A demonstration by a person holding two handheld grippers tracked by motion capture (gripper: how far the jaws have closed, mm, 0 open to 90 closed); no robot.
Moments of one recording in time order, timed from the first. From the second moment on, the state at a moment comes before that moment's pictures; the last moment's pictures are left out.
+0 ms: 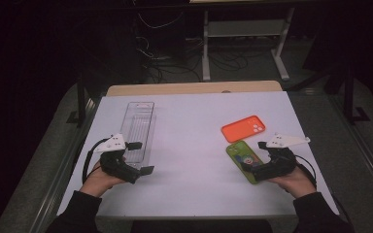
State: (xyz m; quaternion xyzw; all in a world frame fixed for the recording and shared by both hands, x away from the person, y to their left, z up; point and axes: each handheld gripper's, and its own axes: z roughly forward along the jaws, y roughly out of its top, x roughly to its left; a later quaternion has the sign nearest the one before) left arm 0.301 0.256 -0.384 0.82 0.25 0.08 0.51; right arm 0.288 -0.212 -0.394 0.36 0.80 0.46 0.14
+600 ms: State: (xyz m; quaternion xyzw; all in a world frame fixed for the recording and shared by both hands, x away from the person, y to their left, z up) left arm 0.302 0.256 -0.384 0.82 0.25 0.07 0.52; right arm 0.306 -0.205 -0.388 0.38 0.80 0.45 0.15
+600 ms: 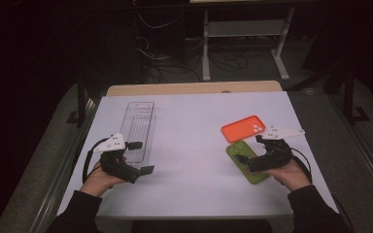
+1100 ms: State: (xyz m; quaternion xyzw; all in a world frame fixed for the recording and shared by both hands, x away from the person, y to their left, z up) left arm 0.303 0.253 -0.385 0.82 0.25 0.07 0.52; right arm 0.326 -0.199 -0.379 0.38 0.79 0.45 0.15
